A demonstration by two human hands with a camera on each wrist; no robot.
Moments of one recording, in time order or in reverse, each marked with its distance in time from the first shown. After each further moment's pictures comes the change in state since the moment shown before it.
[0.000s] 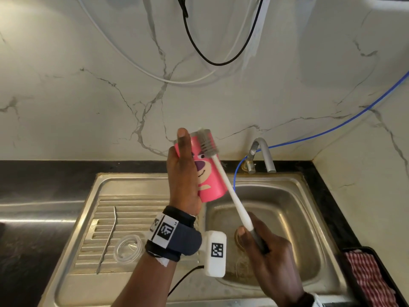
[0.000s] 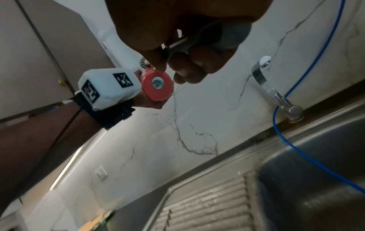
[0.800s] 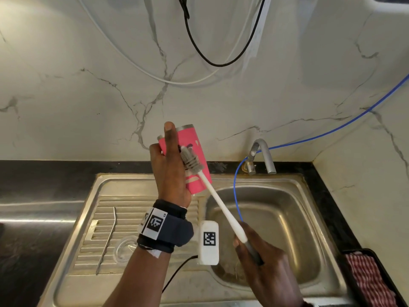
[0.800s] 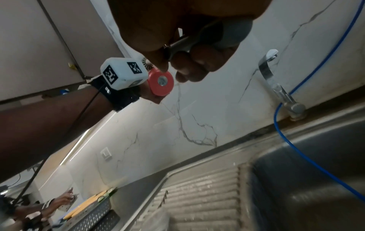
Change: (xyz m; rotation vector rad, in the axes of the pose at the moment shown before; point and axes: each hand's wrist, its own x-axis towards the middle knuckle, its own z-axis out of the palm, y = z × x) left_hand 0.021 0.011 -0.012 -0.045 0.143 0.054; right_hand -0.011 -0.003 0.003 -0.077 -0.068 -0.062
